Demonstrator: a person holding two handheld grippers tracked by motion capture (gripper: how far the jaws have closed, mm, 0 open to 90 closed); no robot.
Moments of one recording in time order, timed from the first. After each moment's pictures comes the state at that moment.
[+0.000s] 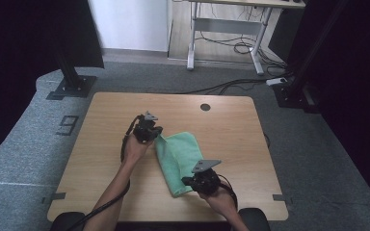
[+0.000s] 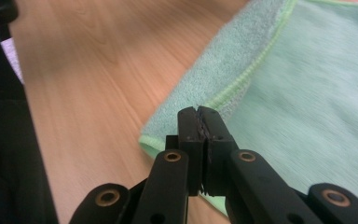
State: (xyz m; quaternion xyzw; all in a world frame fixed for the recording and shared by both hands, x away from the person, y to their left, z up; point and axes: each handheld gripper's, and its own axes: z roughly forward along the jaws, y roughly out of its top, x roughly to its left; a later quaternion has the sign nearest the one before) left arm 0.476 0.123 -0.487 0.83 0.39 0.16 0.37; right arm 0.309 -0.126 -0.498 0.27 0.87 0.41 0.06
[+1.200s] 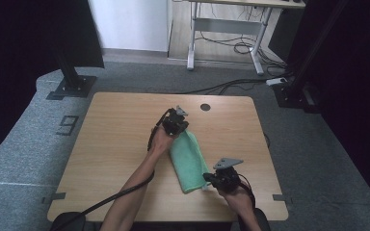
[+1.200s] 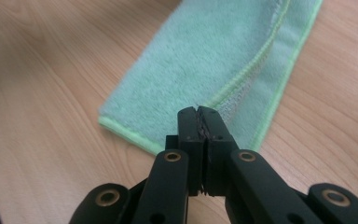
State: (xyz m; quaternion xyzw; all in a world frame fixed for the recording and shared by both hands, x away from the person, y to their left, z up) left arm 0.512 0.030 -0.489 0.86 0.33 0.17 0.36; right arm 0.317 -0.188 -0.507 0.34 0.85 0.39 0.10
